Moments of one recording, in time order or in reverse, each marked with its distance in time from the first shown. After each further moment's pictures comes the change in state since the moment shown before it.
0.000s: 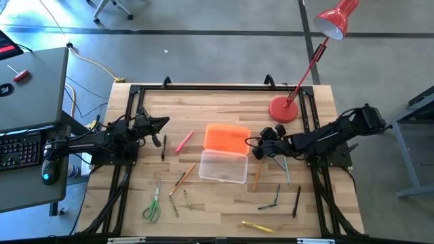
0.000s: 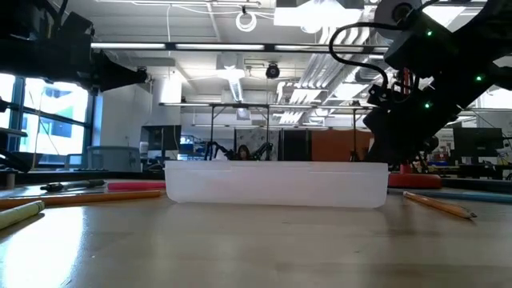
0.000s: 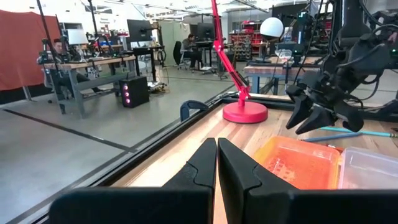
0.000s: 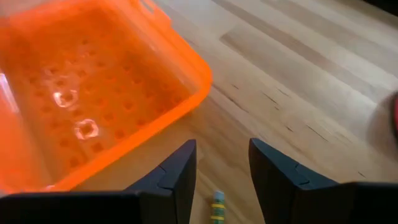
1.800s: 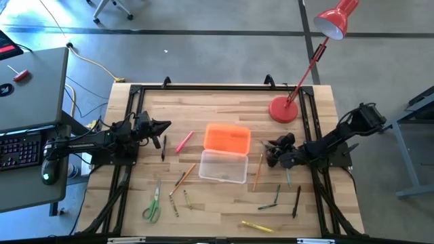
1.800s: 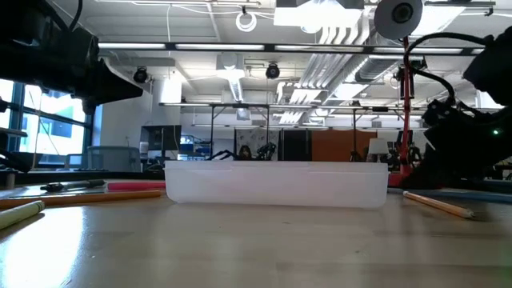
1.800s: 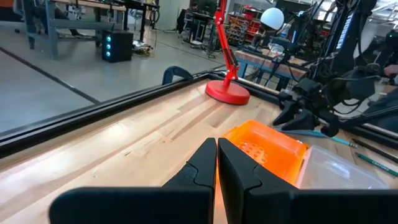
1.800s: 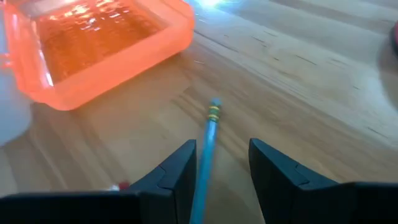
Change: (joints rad) left arm 0.000 0.000 0.000 -0.122 0.040 -0.314; right arm 0.247 0.001 -0.366 0.446 0.152 0.185
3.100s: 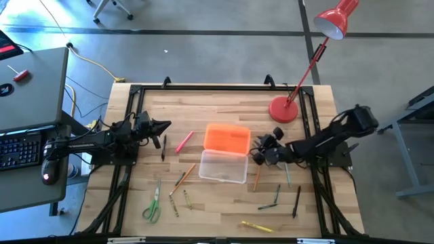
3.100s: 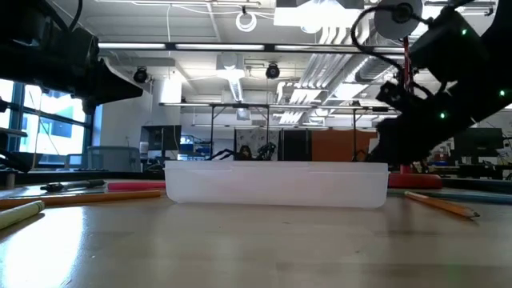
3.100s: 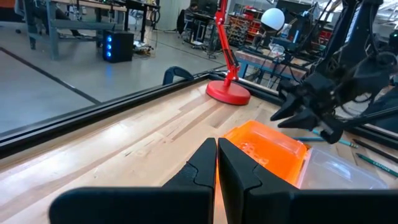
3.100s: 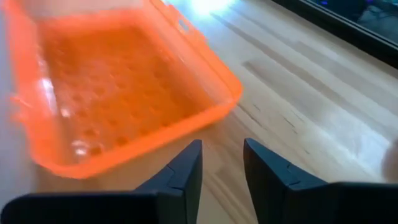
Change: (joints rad) left arm 0.000 0.000 0.000 0.002 -0.003 0.001; right arm -0.122 0.089 0.265 -0.091 -0.016 -0.376
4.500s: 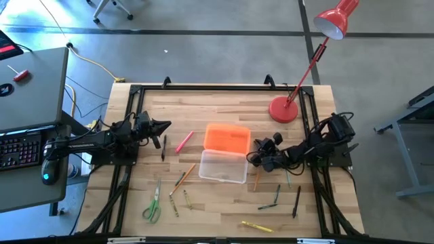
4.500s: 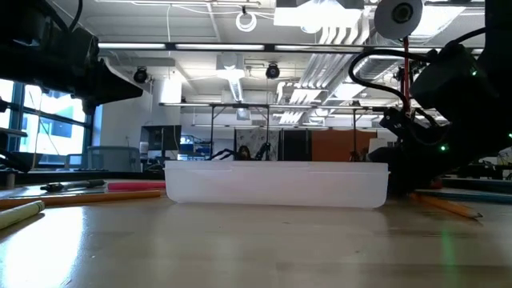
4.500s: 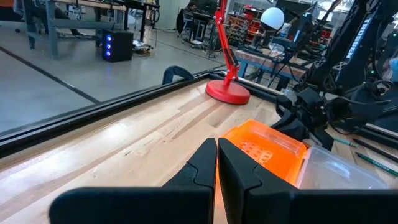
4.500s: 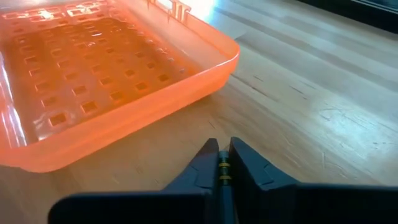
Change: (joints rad) left arm 0.000 0.000 0.000 -0.005 0.002 -0.001; right arm 0.025 0.403 0.001 0.162 0.116 0.247
